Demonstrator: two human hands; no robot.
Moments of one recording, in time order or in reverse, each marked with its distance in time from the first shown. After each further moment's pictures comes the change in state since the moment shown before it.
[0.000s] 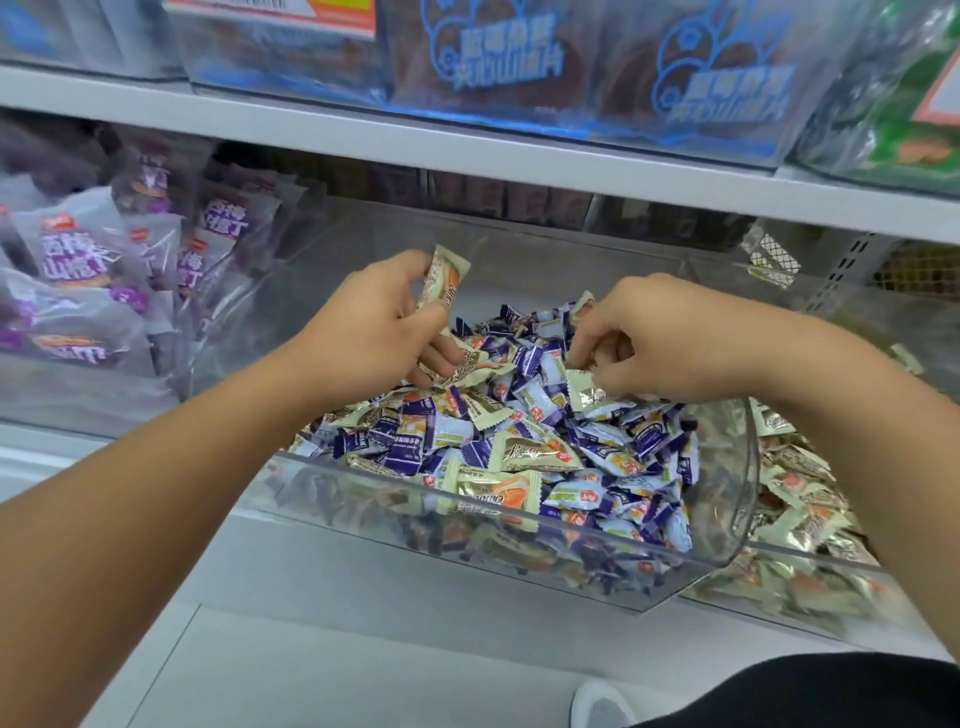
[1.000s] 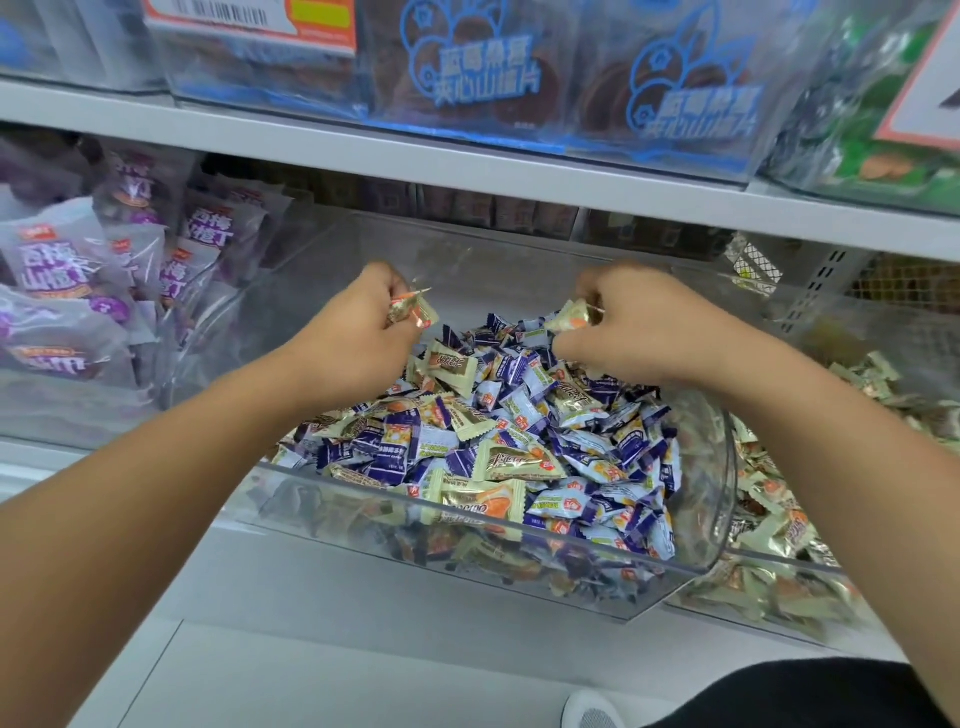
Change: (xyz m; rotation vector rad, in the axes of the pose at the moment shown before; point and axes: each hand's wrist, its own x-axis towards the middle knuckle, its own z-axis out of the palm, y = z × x) left_hand 0.008 -0.006 -0.001 0.246 0.079 -0.092; right_hand 0.014 -0.001 0.002 0.061 0.195 0.195
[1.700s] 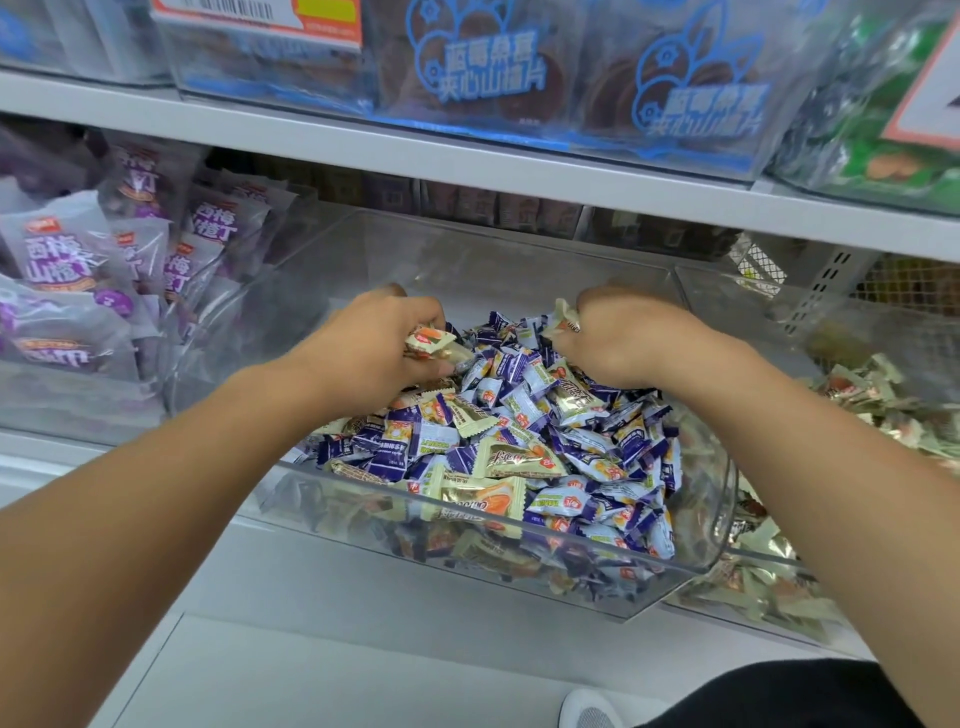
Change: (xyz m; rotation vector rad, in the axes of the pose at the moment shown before) left_hand 0.008 -0.012 0.006 0.427 -0.074 0.211; right_hand 0.018 -0.002 0.017 -0.154 -0.147 0.098
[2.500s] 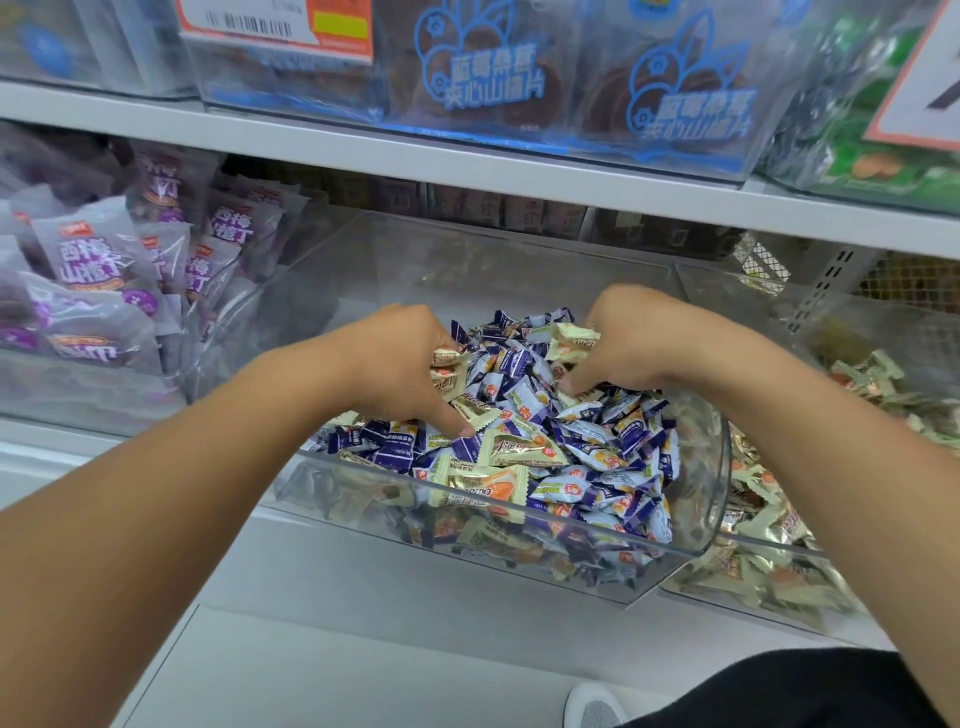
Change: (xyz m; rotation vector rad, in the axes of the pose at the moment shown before) left_hand -0.013 0.032 -0.017 0.072 -0.270 -0.064; right_hand -0.029 -0.008 -0.017 0.055 -0.111 0.054
